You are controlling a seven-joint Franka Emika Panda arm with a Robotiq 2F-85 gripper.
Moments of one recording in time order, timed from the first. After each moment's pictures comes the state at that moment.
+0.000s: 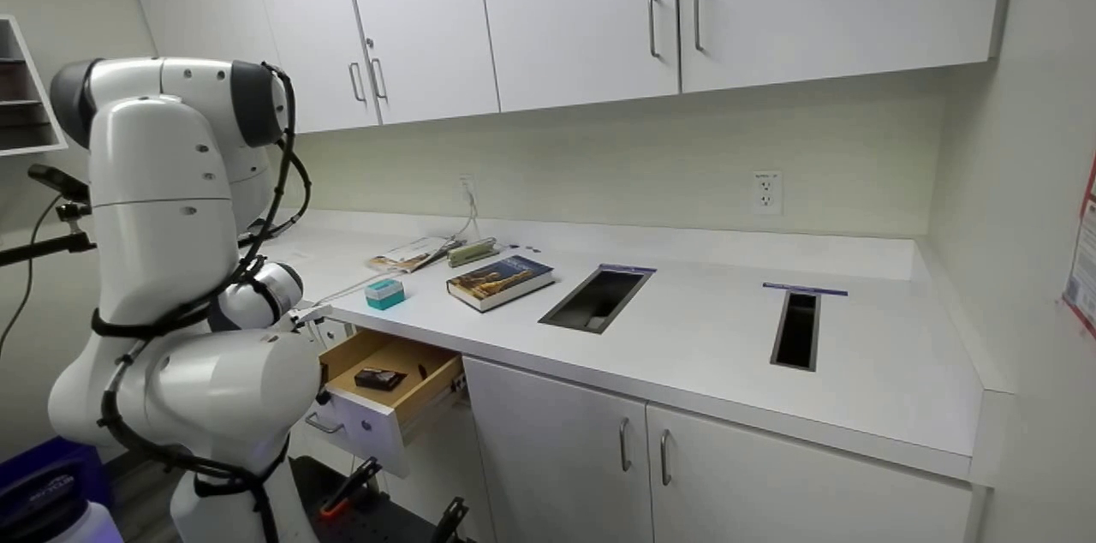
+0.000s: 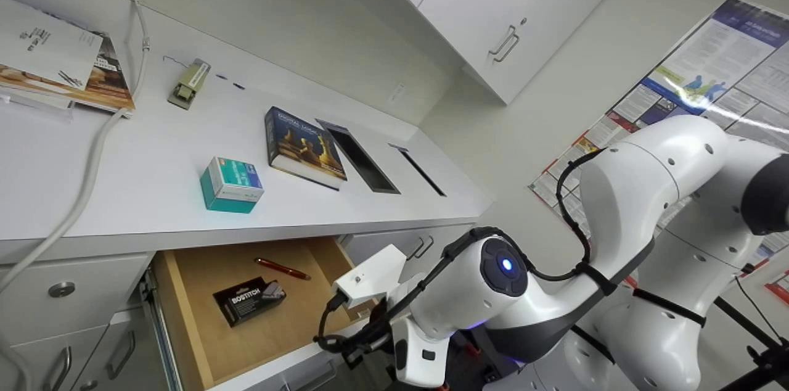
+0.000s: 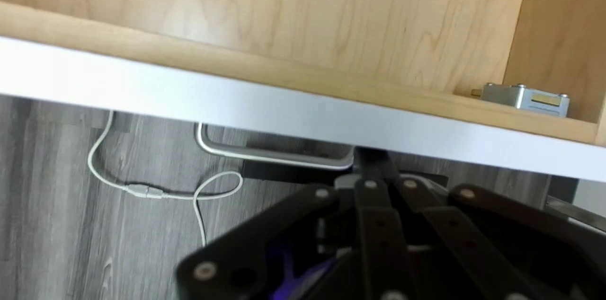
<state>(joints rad) 0.50 0.24 0.40 -2.54 -0.82 2.60 -1.71</state>
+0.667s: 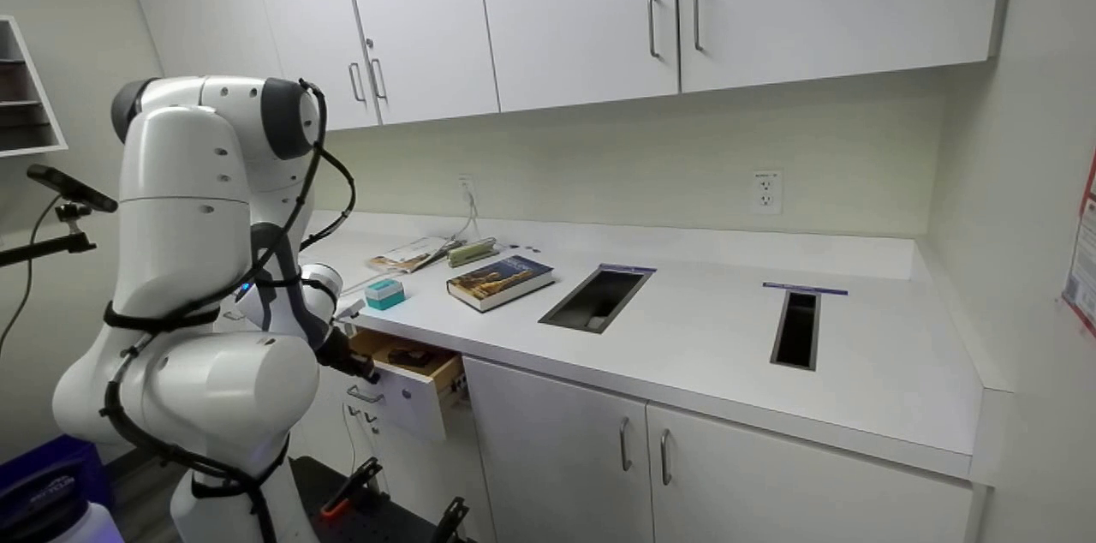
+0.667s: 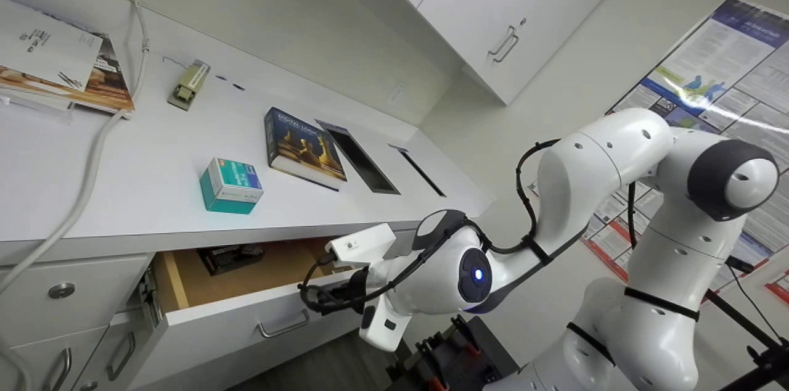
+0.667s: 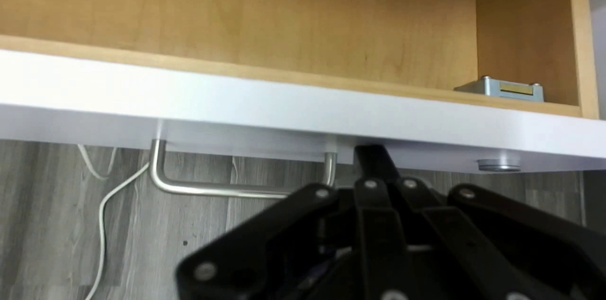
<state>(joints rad) 0.44 0.36 0.29 -2.43 -1.47 2.60 -1.18</state>
